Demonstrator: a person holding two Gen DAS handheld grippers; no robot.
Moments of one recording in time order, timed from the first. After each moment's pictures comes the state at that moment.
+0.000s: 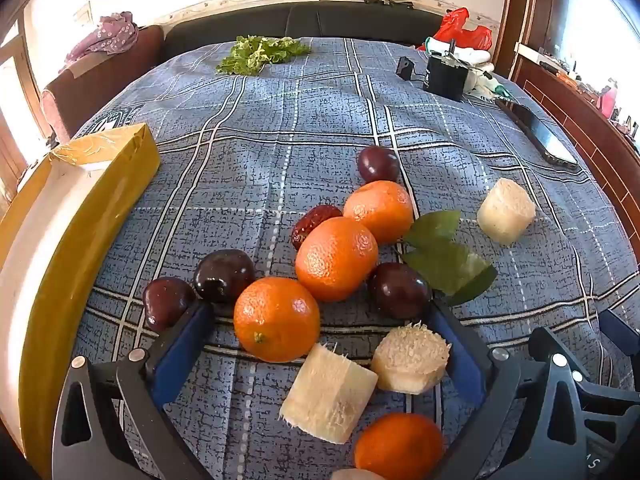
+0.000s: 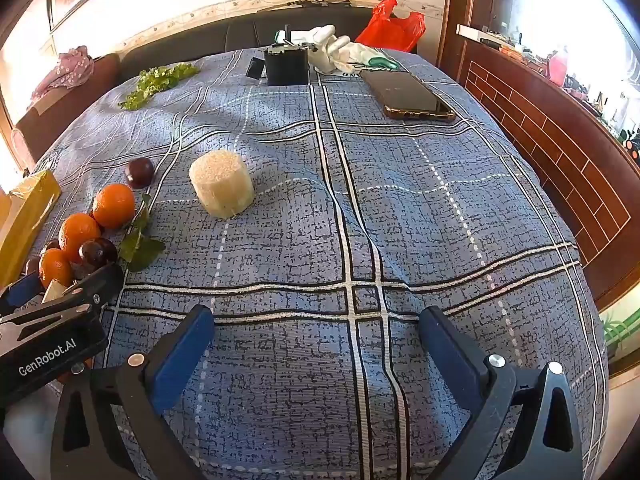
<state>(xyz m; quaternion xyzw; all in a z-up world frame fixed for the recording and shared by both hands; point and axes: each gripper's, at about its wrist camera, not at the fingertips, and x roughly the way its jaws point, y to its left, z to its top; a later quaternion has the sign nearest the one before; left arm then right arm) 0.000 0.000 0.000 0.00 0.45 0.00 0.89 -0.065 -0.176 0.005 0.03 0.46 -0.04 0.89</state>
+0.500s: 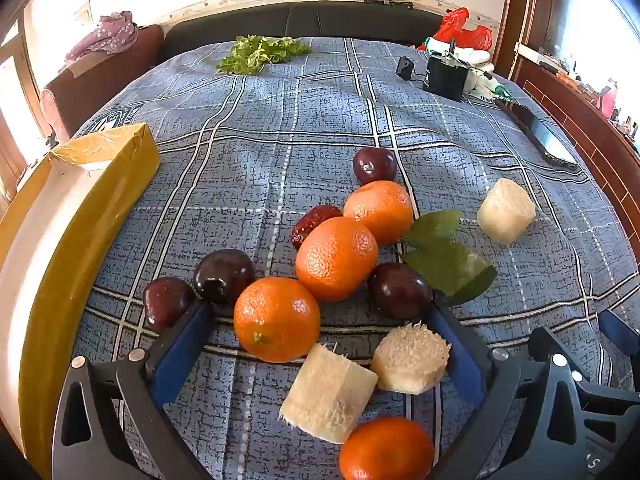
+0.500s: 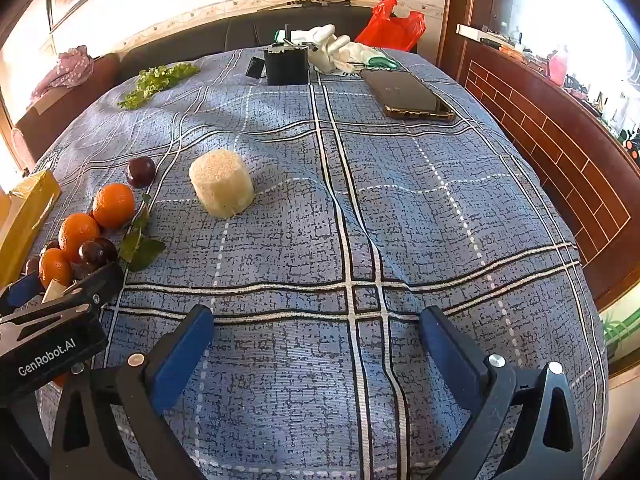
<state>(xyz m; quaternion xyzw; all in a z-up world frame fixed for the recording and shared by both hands) 0.000 0.000 0.000 0.00 0.45 0.00 0.89 -0.066 -0.176 0.005 0.03 0.46 -0.04 0.89</state>
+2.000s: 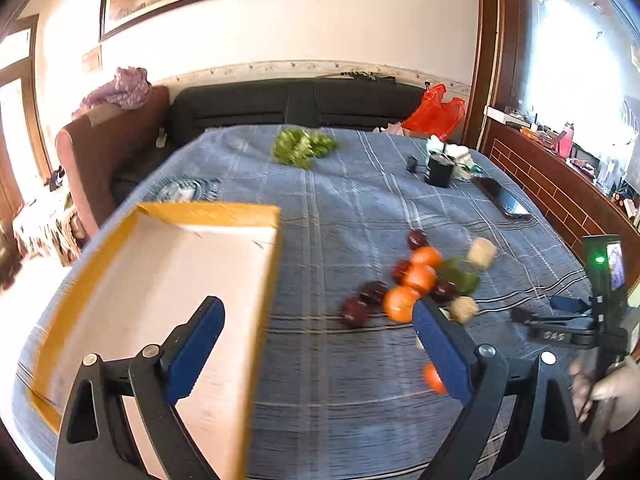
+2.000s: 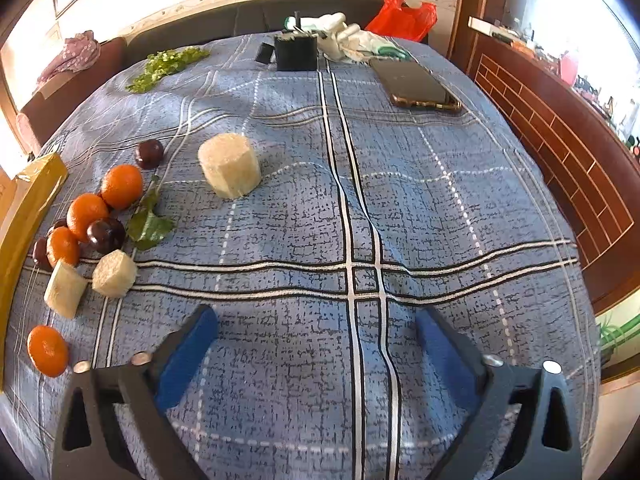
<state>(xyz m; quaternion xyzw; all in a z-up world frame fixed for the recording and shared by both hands) -0.098 0.129 0.098 0.00 0.33 -0.05 0.94 -0.071 -0.173 0.011 0.02 0.48 -0.02 0.88</state>
